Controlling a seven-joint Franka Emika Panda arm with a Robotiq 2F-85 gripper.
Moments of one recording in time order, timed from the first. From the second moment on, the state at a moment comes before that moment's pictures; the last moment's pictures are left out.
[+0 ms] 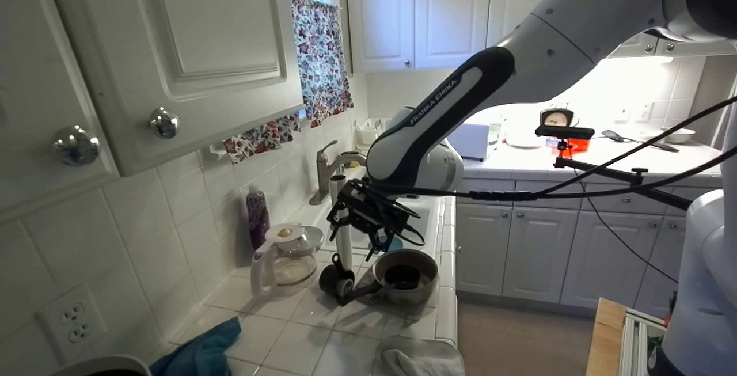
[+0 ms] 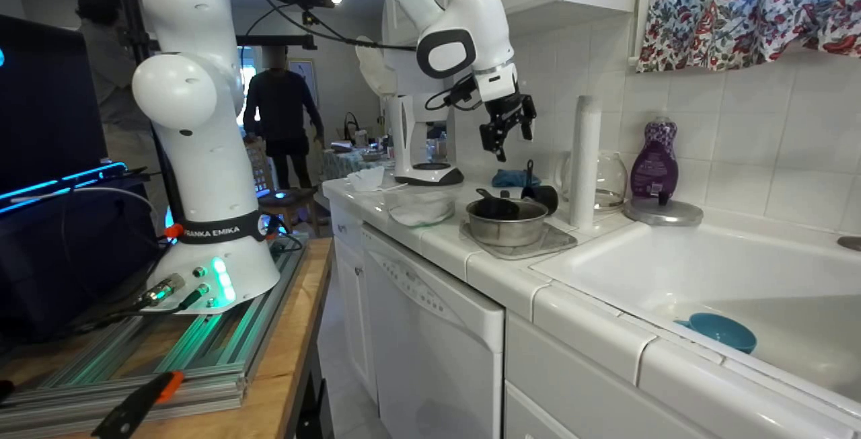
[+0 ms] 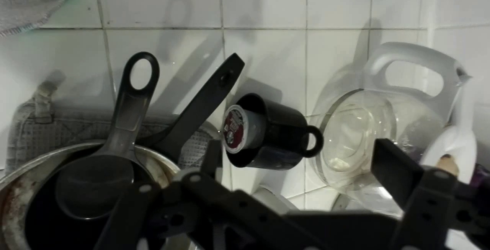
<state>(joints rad) 0.16 0.08 0.09 -2.34 0.57 2.83 0.88</state>
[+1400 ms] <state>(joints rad) 0.11 0.23 0.07 -2.11 0.46 2.54 1.07</state>
